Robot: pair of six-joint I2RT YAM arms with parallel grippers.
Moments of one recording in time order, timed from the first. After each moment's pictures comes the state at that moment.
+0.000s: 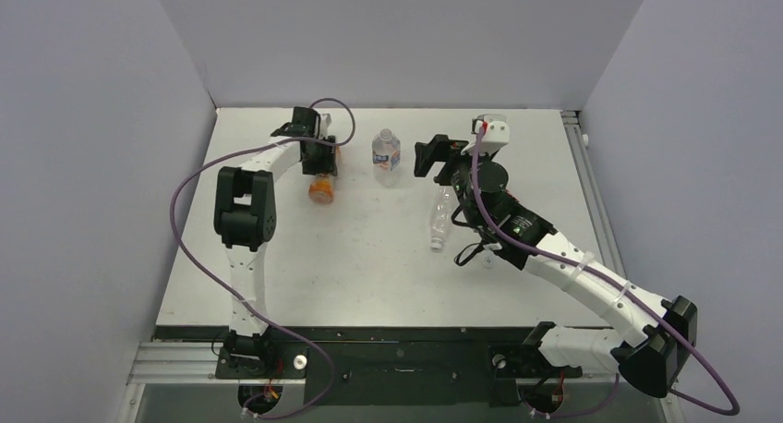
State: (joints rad) left arm -0.19 2.30 1.85 -0.55 0.10 -0.19; right arm 0.80 1.16 1.04 0.07 0.55 0.36
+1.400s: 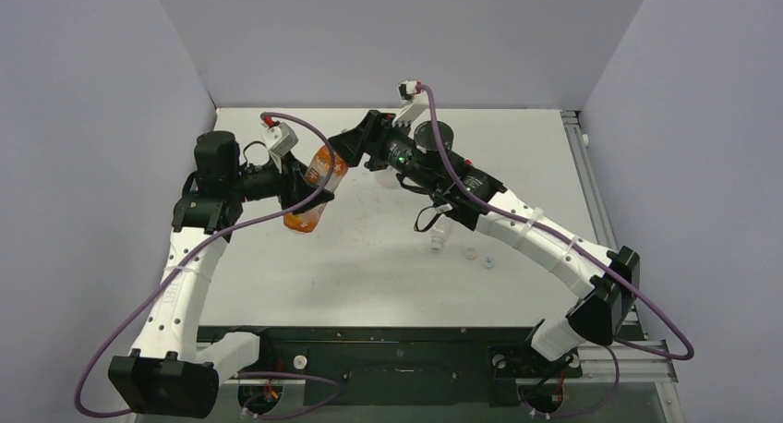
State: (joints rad) left arm -0.09 1.10 1.17 -0.51 1.03 0.11; right arm 0.87 1.52 1.50 0.01 0.01 0.66
